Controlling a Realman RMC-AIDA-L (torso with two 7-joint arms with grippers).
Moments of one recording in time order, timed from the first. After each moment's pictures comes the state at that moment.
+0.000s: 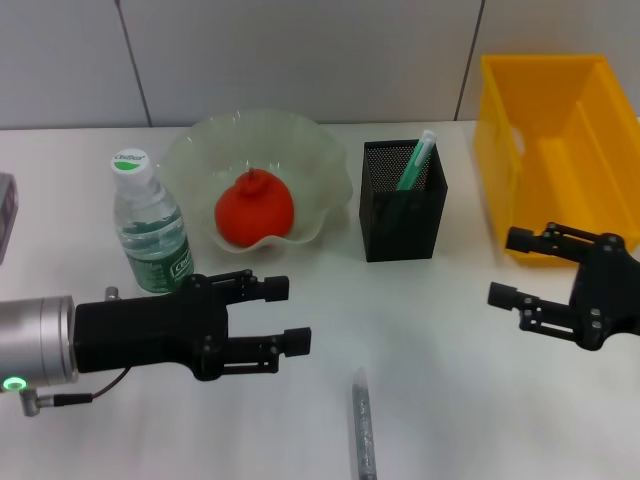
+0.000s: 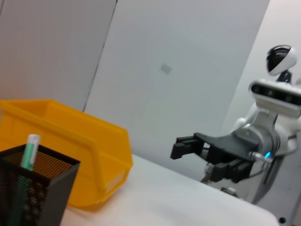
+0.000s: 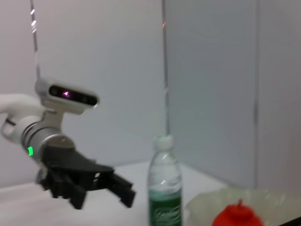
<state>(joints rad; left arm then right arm) -0.53 -2.07 0.73 0.54 1.91 1.72 -1.34 0.44 2.06 -0.47 -0.61 -1.95 -1.75 1.02</state>
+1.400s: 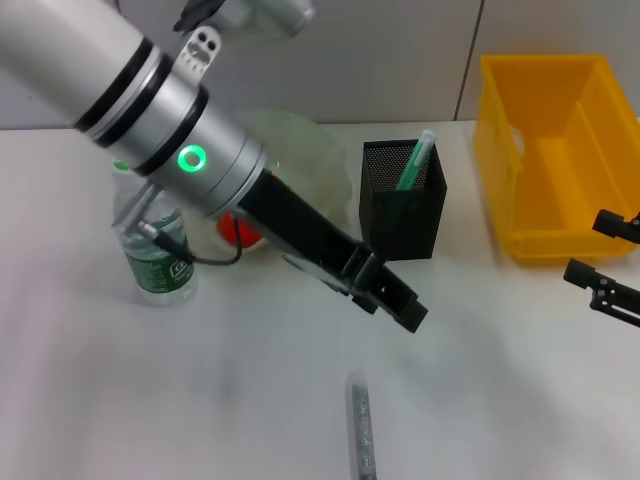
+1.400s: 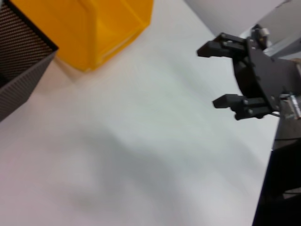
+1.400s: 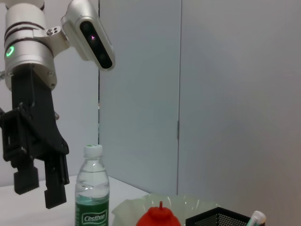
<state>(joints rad) -0.94 -2.08 1.19 1.13 2.21 1.80 -2.77 0.37 2.03 -0.29 -0.56 -1.95 -1.74 0.90</state>
